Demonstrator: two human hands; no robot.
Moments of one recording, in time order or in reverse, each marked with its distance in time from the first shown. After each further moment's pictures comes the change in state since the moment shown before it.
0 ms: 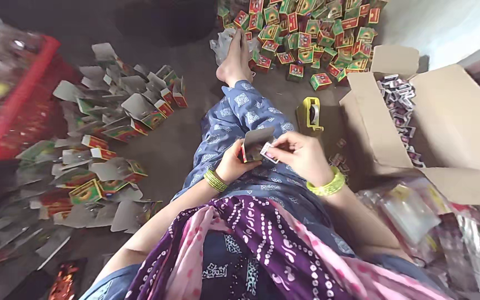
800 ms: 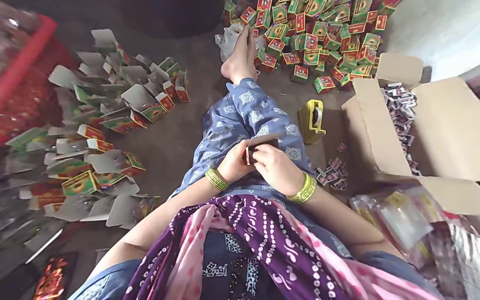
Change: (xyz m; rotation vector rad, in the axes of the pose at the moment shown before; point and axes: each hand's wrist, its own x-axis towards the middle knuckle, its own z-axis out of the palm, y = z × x) left_hand -0.003 -0.004 -0.008 0.133 -0.068 -0.028; right_hand 0.003 -0.001 0.059 -0.429 -0.327 -0.153
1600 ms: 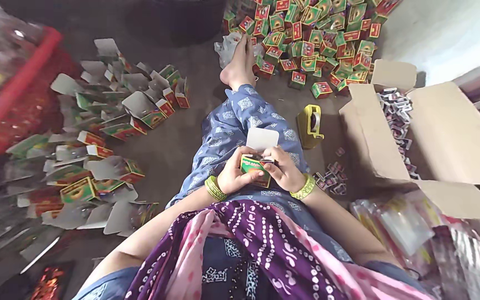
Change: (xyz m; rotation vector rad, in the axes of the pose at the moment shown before) left_hand -0.007 0.015 0.004 -0.362 0.039 0.219; right_hand -0.017 0.062 0.020 0.443 0.206 -0.092
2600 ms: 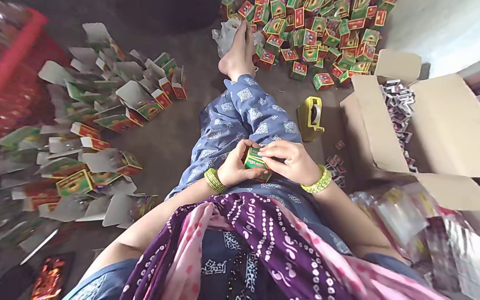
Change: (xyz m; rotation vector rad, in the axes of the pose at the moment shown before) left_hand 0.002 -0.002 0.002 -0.089 -0.077 -0.149; right_hand 0.009 -0.025 -0.025 -0.070 -0.093 -0.101
